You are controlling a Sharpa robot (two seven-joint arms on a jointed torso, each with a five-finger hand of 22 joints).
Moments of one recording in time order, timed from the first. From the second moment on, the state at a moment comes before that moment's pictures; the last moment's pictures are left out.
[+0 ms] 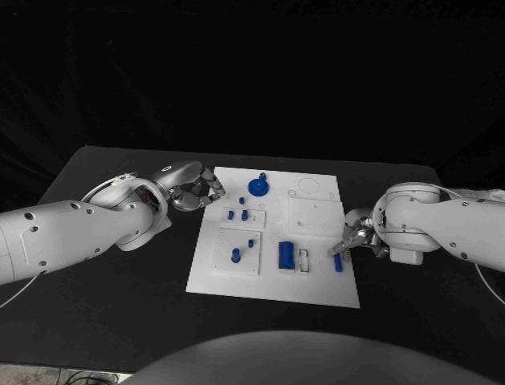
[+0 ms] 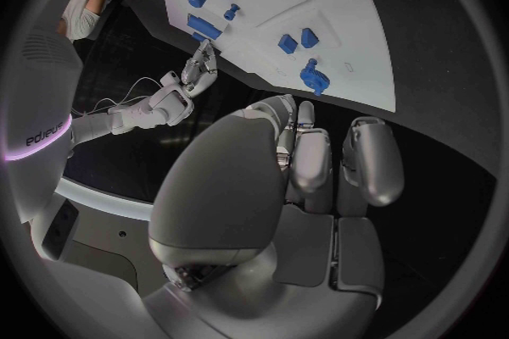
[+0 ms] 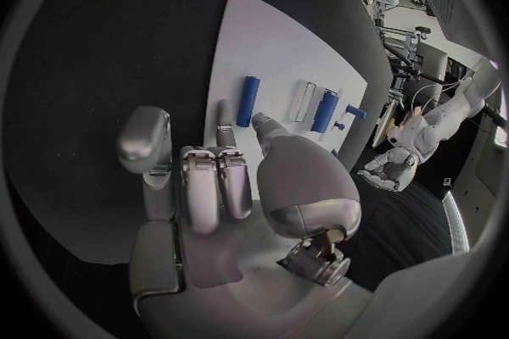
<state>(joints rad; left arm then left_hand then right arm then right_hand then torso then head) 1.21 -0.86 -0.23 1.47 -1.25 -0.45 0.10 1.55 -0.12 0.43 0.29 0.24 1.09 0.10 0.15 0.18 0.98 0.06 0.36 0.07 1.44 -0.04 1.27 1.04 0.05 1.45 0.07 1.26 1.31 1.22 -0.84 -0.23 1.51 -1.04 0.25 -0.66 1.00 0.06 0.09 0.11 0.29 1.06 0.05 0.16 0.71 1.47 -0.02 1.57 1.31 1.46 -0.08 1.57 1.31 0.09 1.40 0.03 0.96 1.31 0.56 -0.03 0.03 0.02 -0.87</state>
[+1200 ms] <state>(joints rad) 1.21 -0.86 -0.23 1.47 -1.25 -0.44 0.12 1.56 -0.11 0.45 0.28 0.23 1.09 0.10 0.17 0.19 0.99 0.06 0.36 0.07 1.44 -0.04 1.27 1.04 0.05 1.45 0.07 1.26 1.31 1.21 -0.85 -0.23 1.52 -0.95 0.17 -0.67 1.12 0.02 0.20 0.00 0.59 1.06 0.07 0.14 0.76 1.46 -0.03 1.57 1.31 1.46 -0.08 1.52 1.31 0.11 1.40 0.03 0.90 1.31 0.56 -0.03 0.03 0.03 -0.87</state>
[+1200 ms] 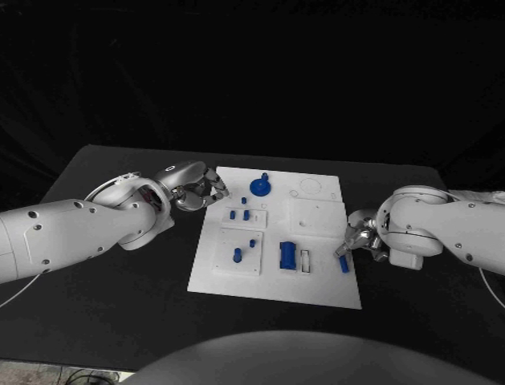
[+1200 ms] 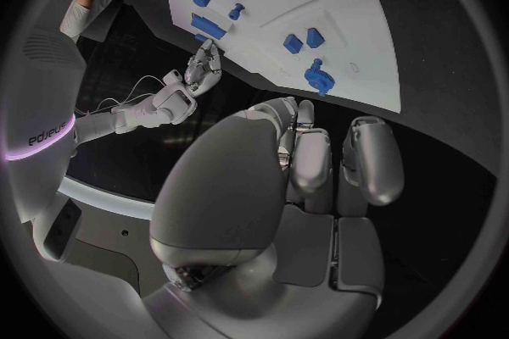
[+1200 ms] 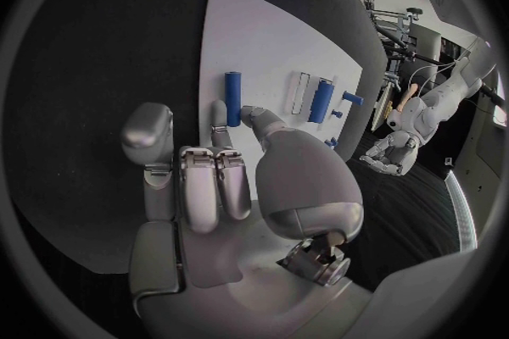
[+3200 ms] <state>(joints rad) 1.21 -0.85 -0.23 1.47 -1.25 -0.42 0.11 1.56 -0.11 0.45 0.29 0.23 1.09 0.10 0.17 0.19 0.99 0.06 0.36 0.07 1.44 -0.04 1.27 1.03 0.05 1.45 0.07 1.26 1.31 1.22 -0.75 -0.24 1.50 -0.64 0.13 -0.66 1.05 0.02 0.31 -0.07 0.54 1.03 0.05 0.14 0.70 1.46 -0.03 1.57 1.31 1.47 -0.08 1.51 1.31 0.11 1.39 0.02 0.85 1.31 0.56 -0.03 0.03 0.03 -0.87</state>
